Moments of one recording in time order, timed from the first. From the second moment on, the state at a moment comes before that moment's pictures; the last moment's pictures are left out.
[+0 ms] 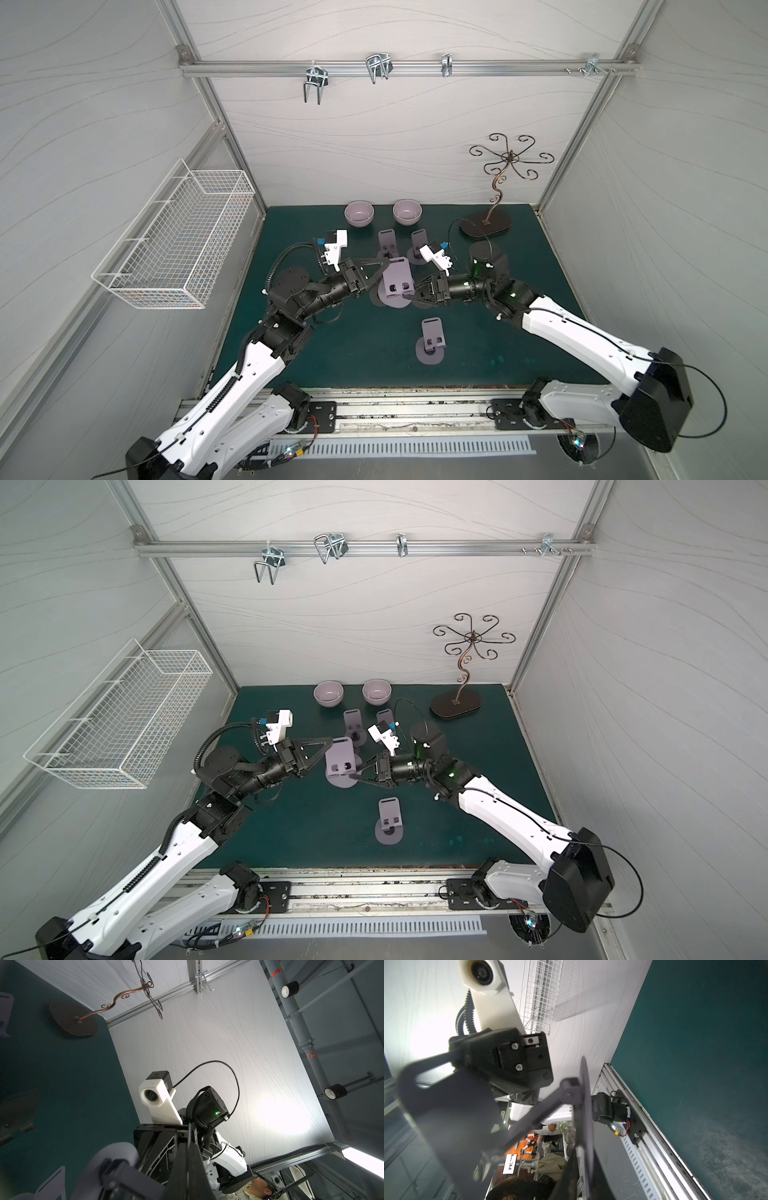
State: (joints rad) left arm -0.51 0.83 0.75 0.23 0.56 -1.26; right arm 0.76 1.22 0.94 0.01 -0.92 1.00
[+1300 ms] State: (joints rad) left arm -0.51 0.87 0.93 -0.21 0.74 -0.56; right arm 0.74 1.31 0.71 0.38 -1.13 1.30
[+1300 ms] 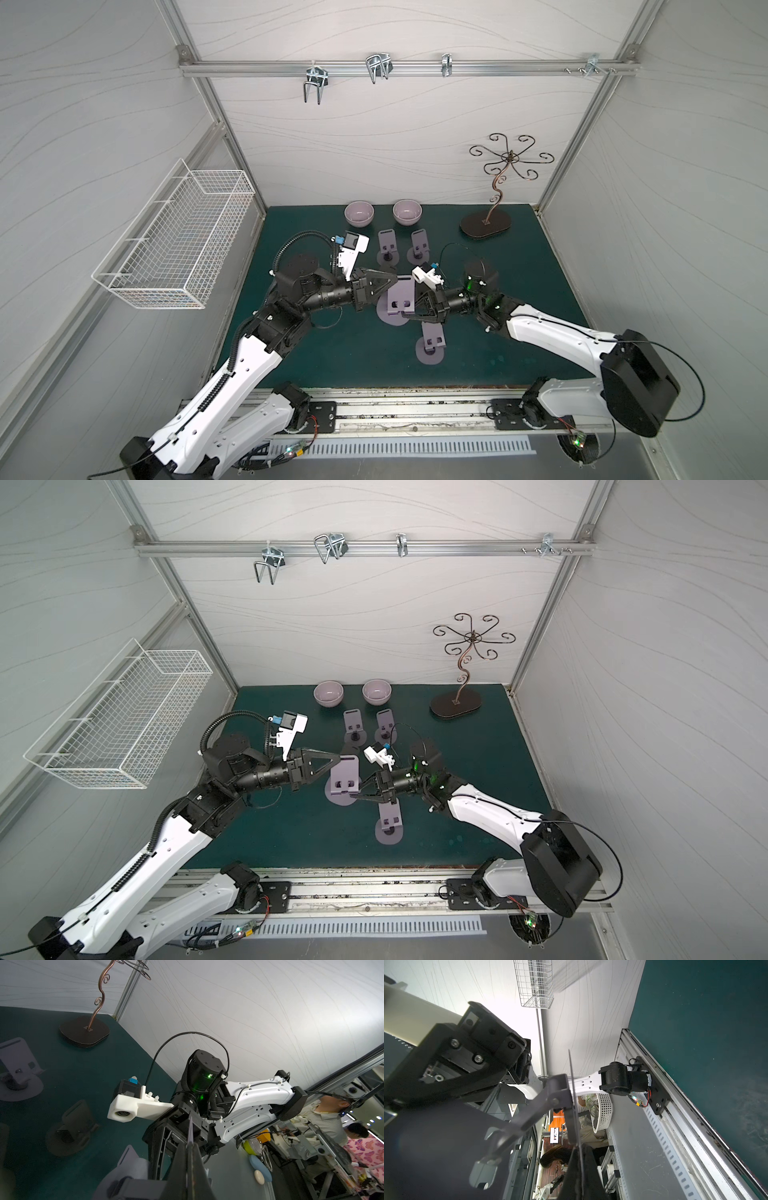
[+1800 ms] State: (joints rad) left arm -0.50 0.87 0.85 -0.07 0.78 -0.58; right arm 0.70 1.32 0.88 -0.03 -1.15 1.14
